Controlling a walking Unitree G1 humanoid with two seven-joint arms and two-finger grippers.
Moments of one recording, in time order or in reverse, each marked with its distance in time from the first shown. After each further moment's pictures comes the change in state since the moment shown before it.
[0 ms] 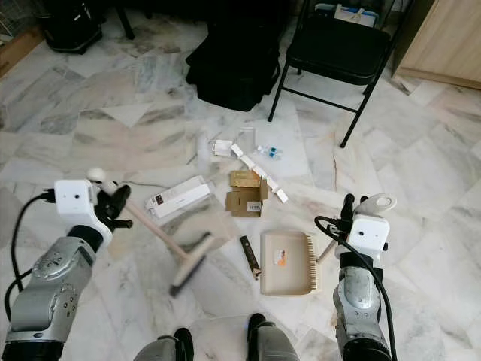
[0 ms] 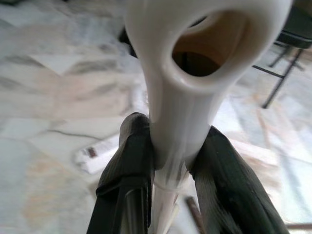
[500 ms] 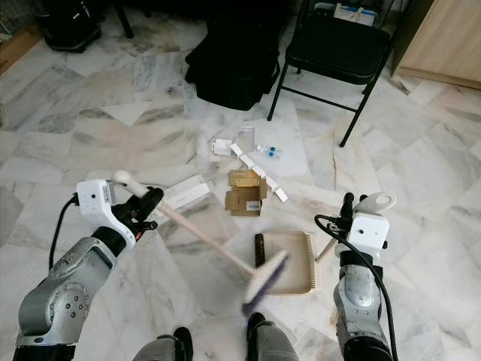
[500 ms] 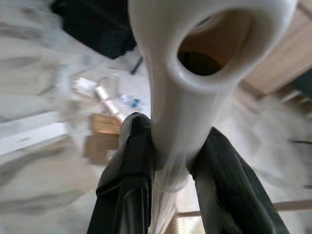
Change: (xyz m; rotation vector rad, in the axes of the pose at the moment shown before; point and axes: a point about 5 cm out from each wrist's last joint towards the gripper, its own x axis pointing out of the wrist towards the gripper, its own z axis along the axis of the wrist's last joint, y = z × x) left arm -0.003 -0.042 0.013 -0.294 0.017 -0.225; right arm 0.005 0.001 0.003 0.000 0.000 0.008
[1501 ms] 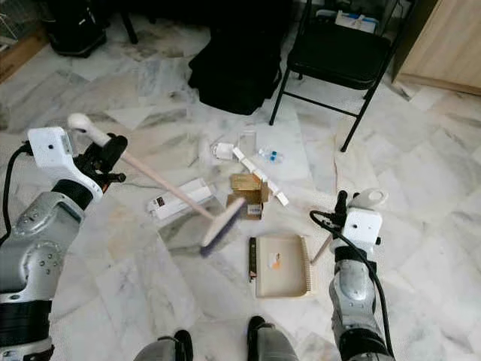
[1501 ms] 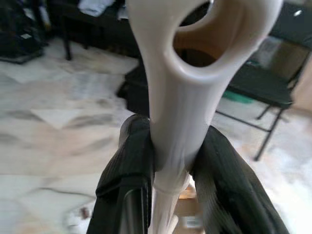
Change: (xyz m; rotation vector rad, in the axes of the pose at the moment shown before) left arm 0.014 0.033 0.068 0.336 -0.216 0.182; right arm 0.002 0.005 -0.005 0.009 0.028 0.009
